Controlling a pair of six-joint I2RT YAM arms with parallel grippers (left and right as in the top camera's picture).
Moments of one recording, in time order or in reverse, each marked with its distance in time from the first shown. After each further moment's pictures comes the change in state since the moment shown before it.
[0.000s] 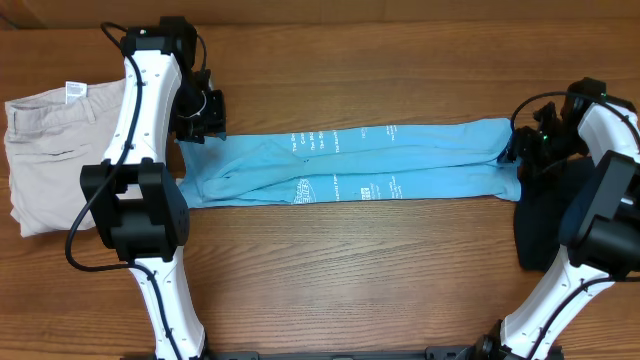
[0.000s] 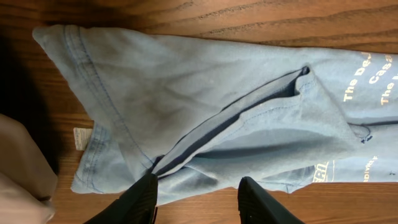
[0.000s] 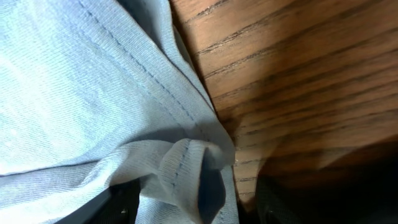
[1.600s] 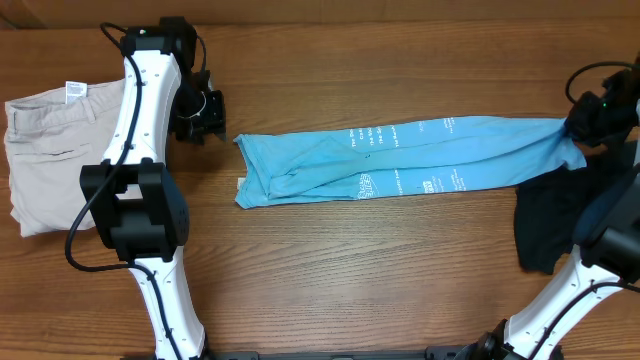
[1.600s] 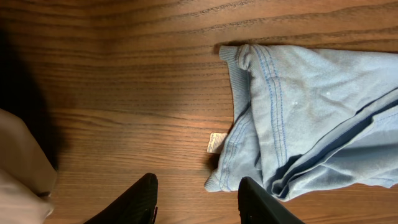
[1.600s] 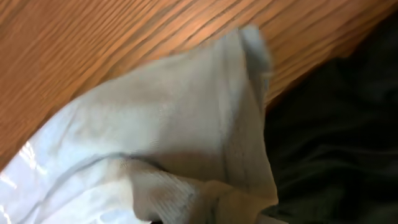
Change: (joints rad) left arm 0.000 0.000 0.000 -0.013 0.000 -0.006; right arm -0.106 0.023 0.400 -0.238 0.090 0.113
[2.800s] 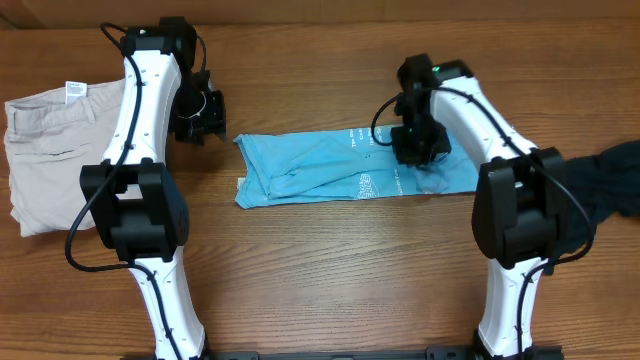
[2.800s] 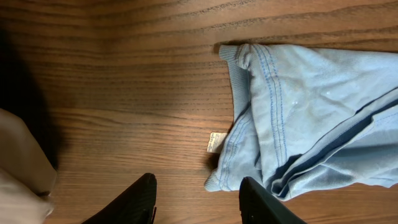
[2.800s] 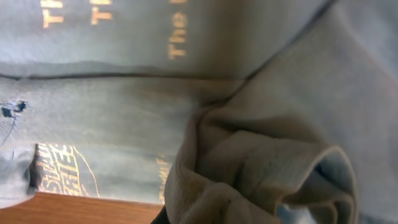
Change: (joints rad) left arm 0.000 0.000 0.000 -0.001 0.000 0.000; right arm 0.751 0.000 -0.236 0.015 0.121 -0.032
